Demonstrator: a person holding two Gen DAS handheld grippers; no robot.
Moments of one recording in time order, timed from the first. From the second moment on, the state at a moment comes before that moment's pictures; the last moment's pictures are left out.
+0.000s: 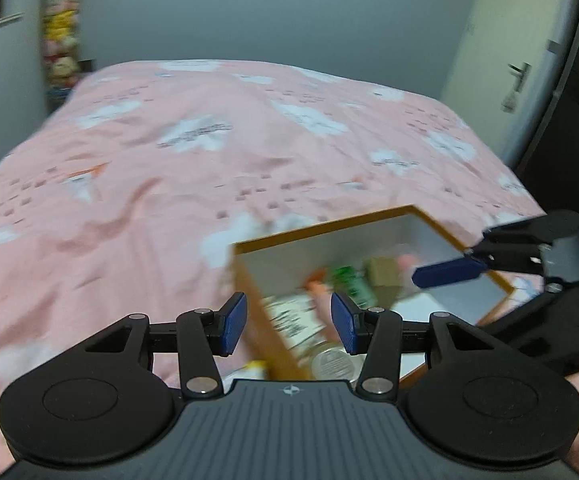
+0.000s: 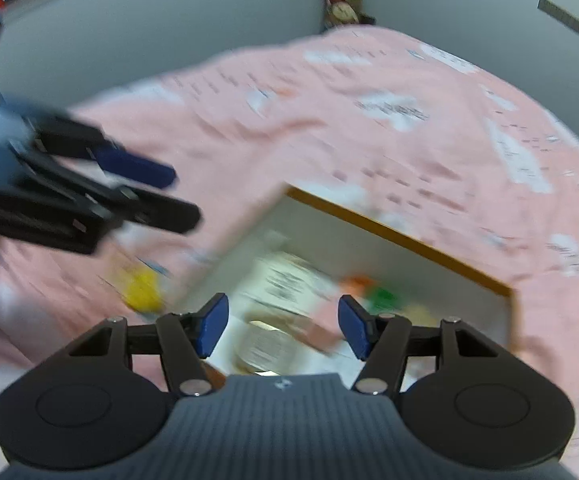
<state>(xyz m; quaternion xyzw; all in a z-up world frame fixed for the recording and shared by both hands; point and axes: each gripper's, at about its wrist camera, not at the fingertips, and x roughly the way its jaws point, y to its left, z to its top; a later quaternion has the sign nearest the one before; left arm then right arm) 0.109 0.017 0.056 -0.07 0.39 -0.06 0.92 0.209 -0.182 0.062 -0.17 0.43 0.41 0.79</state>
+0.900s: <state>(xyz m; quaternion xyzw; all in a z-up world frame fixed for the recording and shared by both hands) 0.068 0.074 -0.070 0.00 0.50 0.01 0.87 0.161 -0.011 -0.023 -0.45 0.43 0.52 0.58</state>
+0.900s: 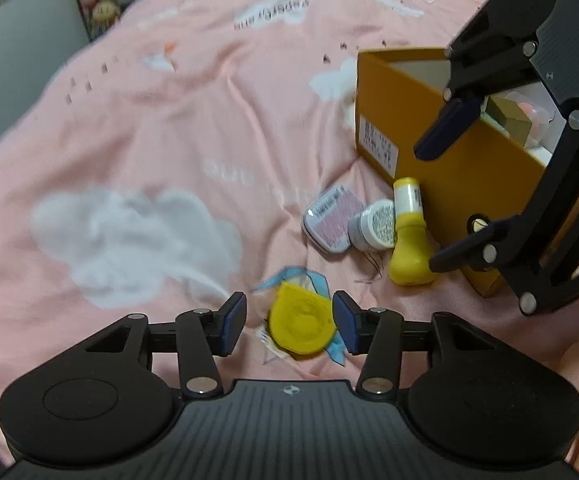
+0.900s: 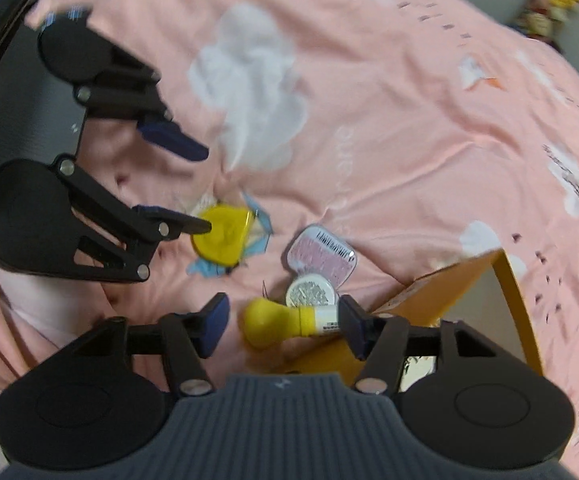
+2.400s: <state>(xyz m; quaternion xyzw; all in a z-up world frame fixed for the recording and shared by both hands) 0.093 0.079 -0.113 -0.04 0.55 0.00 0.84 0.166 0.020 -0.109 -0.65 0.39 0.57 0.33</state>
